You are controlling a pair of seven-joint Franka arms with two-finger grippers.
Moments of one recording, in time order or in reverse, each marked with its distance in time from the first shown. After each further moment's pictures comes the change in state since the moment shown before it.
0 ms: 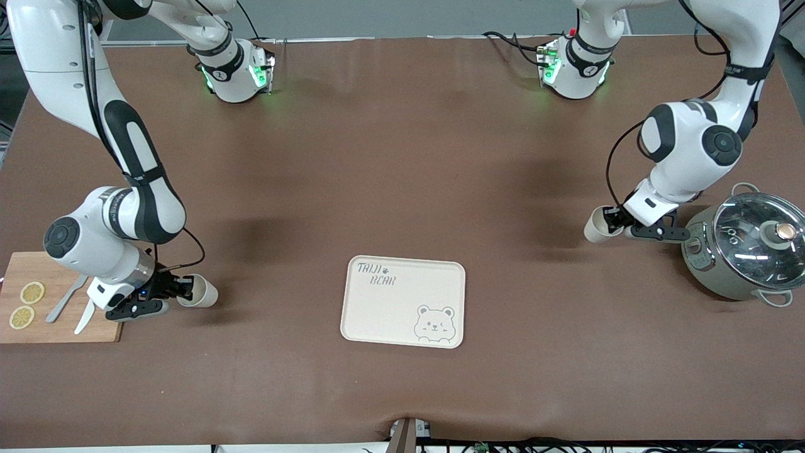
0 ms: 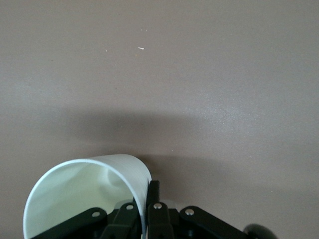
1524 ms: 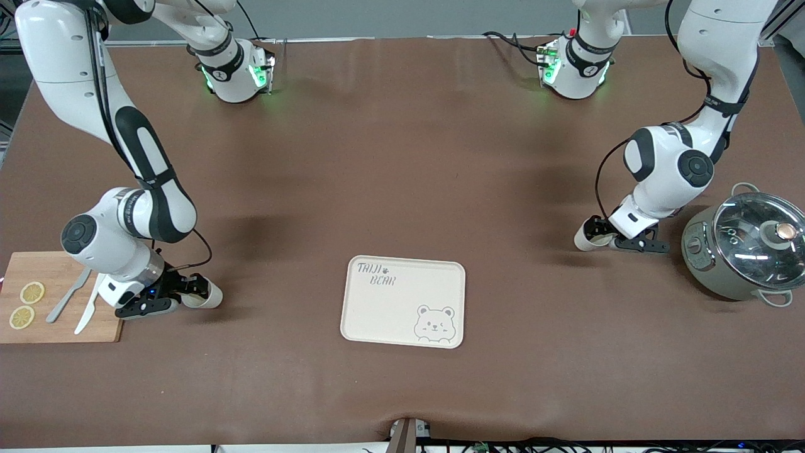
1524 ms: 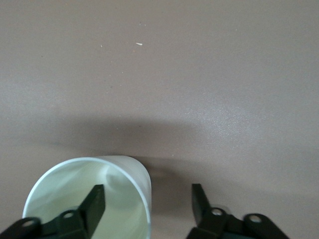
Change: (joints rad) left arm 0.007 0.139 -0.001 0.015 -0.005 0.123 0.051; right arm 0.005 0.019 0.005 -0.040 0.000 0.102 -0.007
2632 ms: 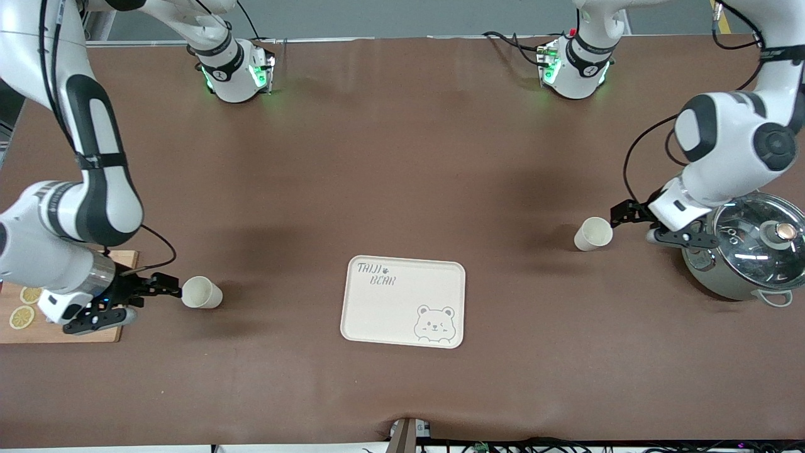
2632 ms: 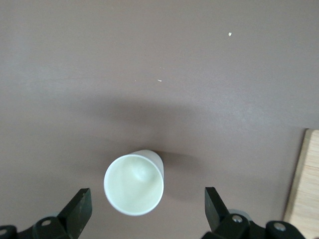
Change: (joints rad) left arm 0.002 -0.224 0.004 0.269 0.000 -0.557 -0.006; right arm -0.006 -0.068 -0.032 0.320 0.000 -0.514 -0.013
